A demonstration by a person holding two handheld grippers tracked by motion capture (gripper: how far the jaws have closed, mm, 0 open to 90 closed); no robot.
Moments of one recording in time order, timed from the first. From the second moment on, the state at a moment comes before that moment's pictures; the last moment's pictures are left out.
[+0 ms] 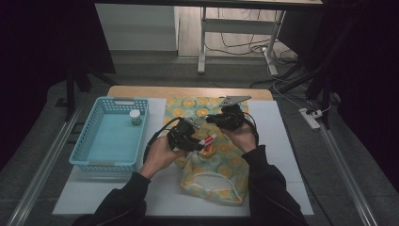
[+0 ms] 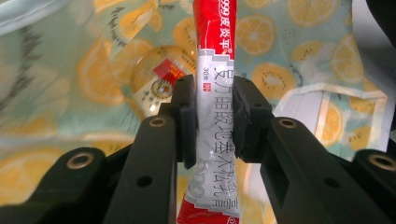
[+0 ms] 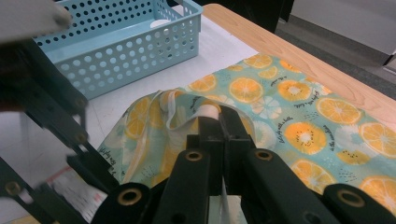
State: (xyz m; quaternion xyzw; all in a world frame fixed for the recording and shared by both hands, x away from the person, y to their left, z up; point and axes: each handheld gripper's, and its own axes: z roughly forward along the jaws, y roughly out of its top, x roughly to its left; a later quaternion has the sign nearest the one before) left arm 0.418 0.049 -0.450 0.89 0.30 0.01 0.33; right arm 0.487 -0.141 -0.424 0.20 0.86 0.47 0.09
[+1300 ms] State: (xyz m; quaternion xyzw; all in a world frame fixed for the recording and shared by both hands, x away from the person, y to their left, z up) left arm 0.462 0.019 -0.489 0.90 0.33 0.07 0.28; right arm 0.492 -0.140 -0.432 0.21 0.86 0.45 0.10
